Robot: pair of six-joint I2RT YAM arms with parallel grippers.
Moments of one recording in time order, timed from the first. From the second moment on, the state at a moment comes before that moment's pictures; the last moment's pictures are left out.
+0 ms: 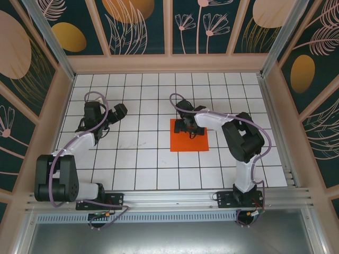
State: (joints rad) left arm -0.03 1.37 0.68 0.09 0.26 -0.59; right arm 0.64 1.93 1.24 -0.61 0.14 0.66
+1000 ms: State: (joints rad) left arm -0.03 1.37 0.68 0.09 0.26 -0.59; right arm 0.65 1.91 1.22 -0.59 0.16 0.67
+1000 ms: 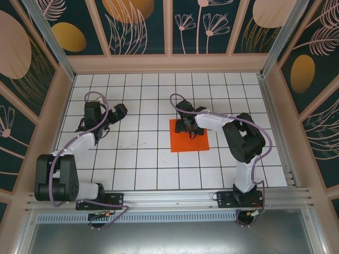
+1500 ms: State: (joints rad) left arm -0.03 1.38 0.67 0.09 0.27 -0.60; right arm 0.71 1.88 1.18 -0.62 0.19 0.71
